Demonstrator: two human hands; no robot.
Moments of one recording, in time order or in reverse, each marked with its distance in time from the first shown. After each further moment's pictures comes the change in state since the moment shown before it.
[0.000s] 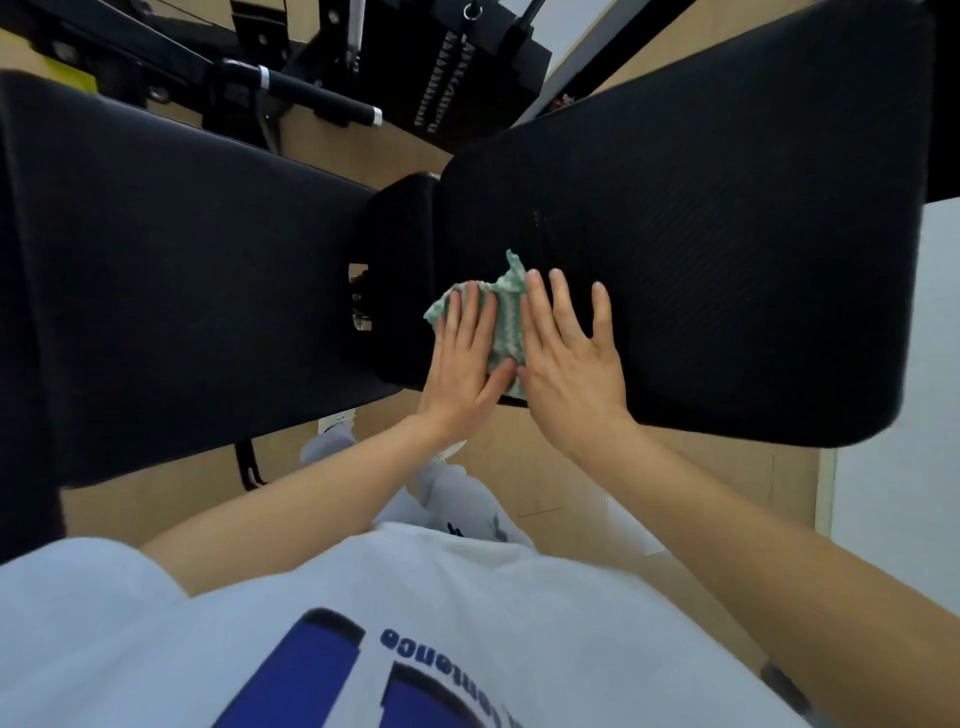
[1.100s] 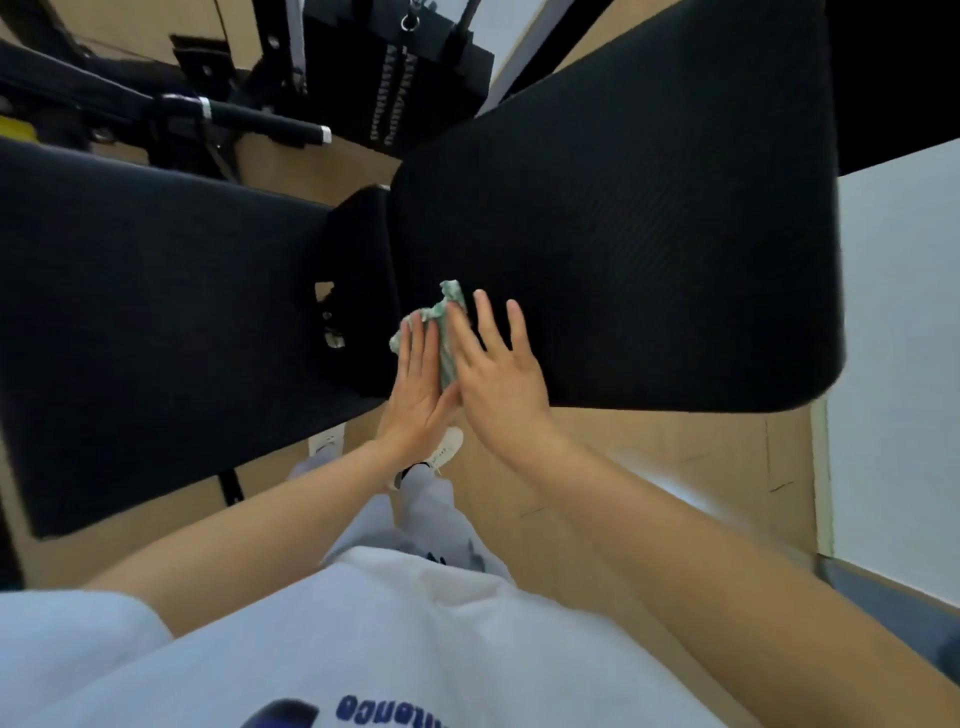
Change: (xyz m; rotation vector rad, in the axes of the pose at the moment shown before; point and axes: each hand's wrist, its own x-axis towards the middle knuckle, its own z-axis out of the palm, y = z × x) left_hand -0.022 -0.025 0.004 -0.042 -0.108 -0.075; right_hand 0.004 -0.041 0.007 0.138 -0.019 -0.028
